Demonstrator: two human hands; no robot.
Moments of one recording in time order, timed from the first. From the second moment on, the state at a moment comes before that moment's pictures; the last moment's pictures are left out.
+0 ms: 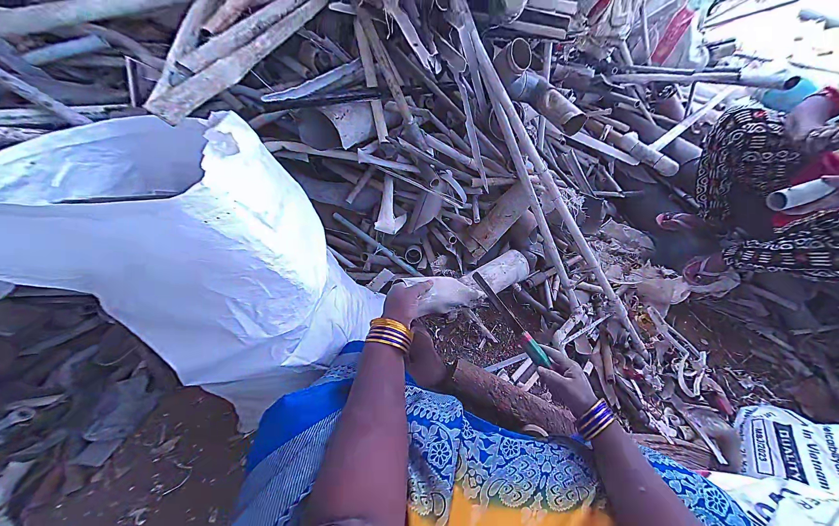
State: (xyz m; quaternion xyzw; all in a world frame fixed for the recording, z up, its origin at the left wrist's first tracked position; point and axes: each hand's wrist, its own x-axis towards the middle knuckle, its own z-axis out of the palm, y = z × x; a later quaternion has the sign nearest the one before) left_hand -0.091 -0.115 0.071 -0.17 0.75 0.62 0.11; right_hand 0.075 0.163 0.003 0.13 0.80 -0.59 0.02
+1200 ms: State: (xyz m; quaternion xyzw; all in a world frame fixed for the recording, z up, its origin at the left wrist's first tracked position) left_hand -0.083 -0.112 0.047 -0.14 0.71 0.68 0.12; right_hand 0.119 0.173 0.015 0.16 0.74 -0.64 0.11
